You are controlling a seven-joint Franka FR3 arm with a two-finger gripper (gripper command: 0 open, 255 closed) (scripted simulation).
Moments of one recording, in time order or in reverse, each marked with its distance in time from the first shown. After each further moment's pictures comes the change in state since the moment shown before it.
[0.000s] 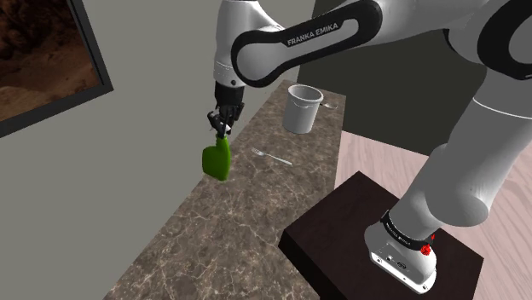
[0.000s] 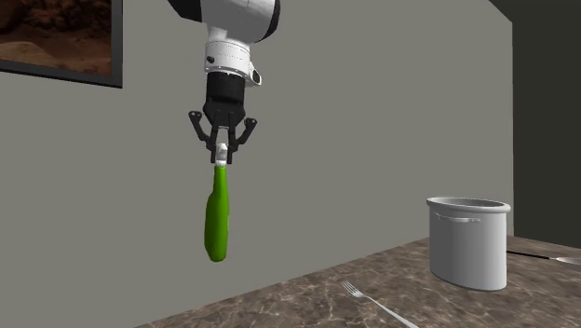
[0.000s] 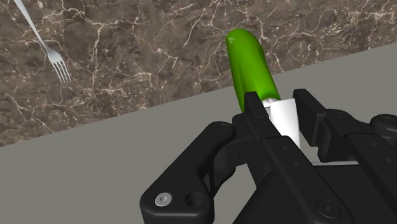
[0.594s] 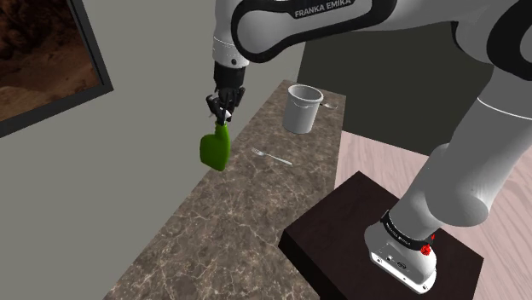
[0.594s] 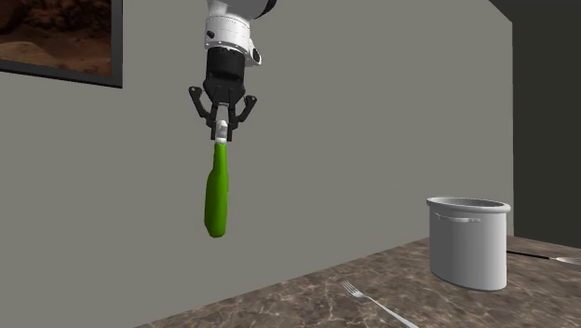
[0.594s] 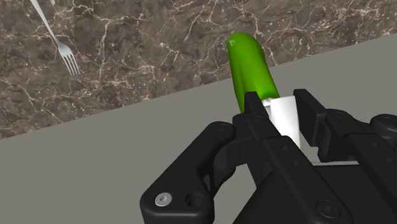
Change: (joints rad) arm -0.002 -0.032 0.001 0.085 0.010 -0.116 -0.005
